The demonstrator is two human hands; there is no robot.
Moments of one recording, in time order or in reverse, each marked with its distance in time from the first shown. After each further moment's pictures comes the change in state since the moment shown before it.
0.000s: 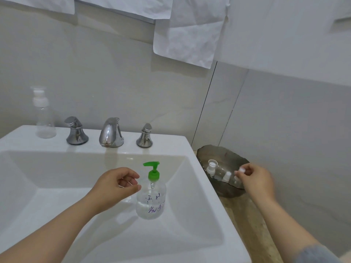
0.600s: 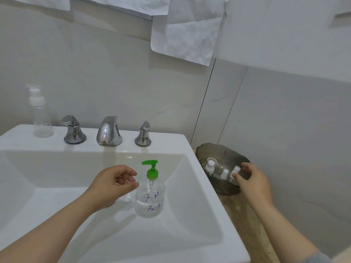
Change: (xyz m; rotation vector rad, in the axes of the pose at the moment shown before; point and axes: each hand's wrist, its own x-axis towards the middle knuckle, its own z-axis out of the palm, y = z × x) left_hand 0.002 0.000 -0.001 -0.023 0.009 -0.021; right_hand -0.021 -0.001 -0.001 -0.044 -0.032 -0.015
